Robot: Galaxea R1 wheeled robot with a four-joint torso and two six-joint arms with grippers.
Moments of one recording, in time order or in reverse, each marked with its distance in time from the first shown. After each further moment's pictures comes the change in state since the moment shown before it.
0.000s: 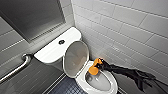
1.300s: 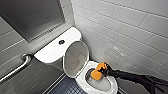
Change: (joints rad) left arm 0.009 0.027 0.000 0.001 0.000 0.000; right arm -0.082 -0.193 0.251 -0.048 0.059 0.185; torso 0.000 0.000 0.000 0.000
